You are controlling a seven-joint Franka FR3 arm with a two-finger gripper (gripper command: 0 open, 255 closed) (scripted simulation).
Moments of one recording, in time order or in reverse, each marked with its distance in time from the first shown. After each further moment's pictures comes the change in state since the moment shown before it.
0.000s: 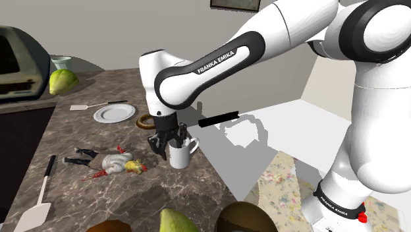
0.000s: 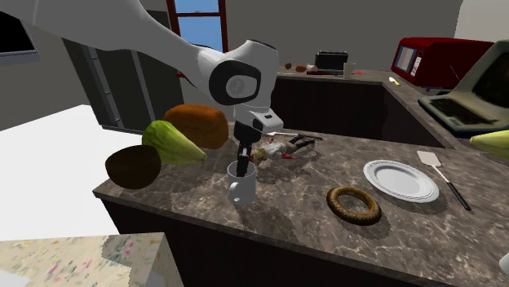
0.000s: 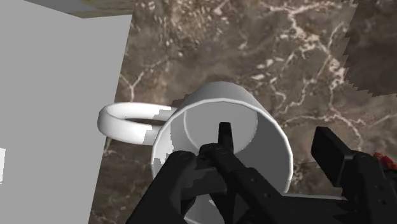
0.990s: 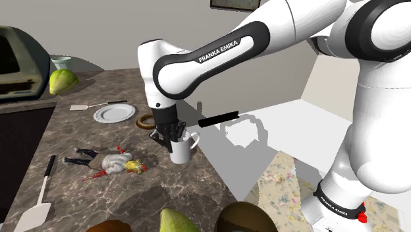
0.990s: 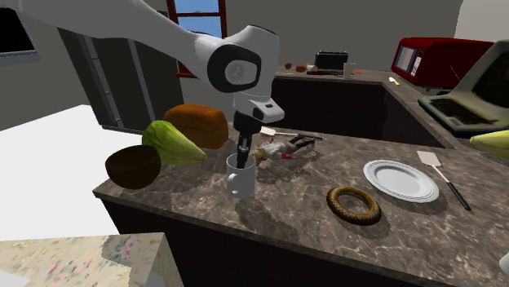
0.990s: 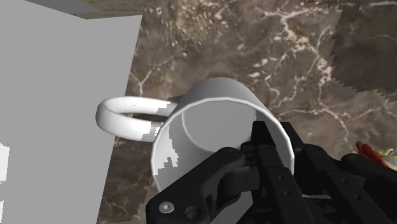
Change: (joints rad) arm -0.004 -0.028 0.004 0.032 0.011 -0.058 -0.005
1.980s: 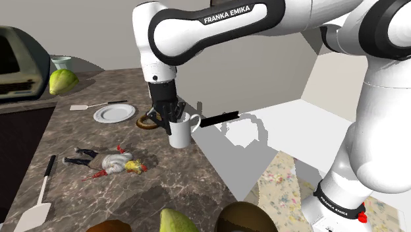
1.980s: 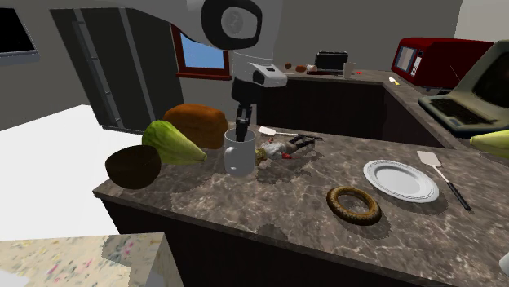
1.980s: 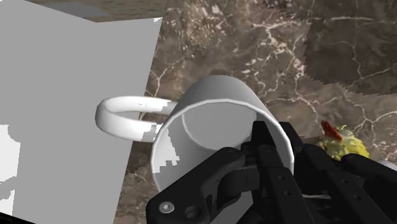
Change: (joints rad) arm -0.005 -0.058 0.008 0.129 0.023 -0.182 -0.005
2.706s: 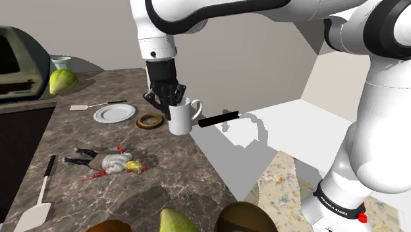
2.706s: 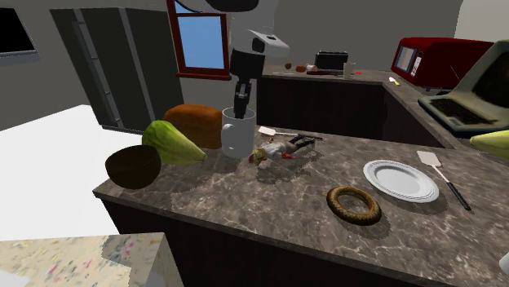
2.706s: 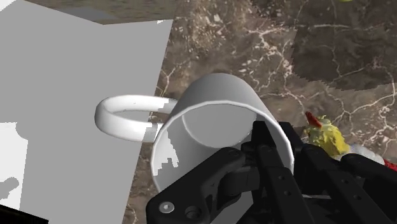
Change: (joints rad) arm 0.001 -0.017 0.004 0.127 0.007 -0.142 0.003
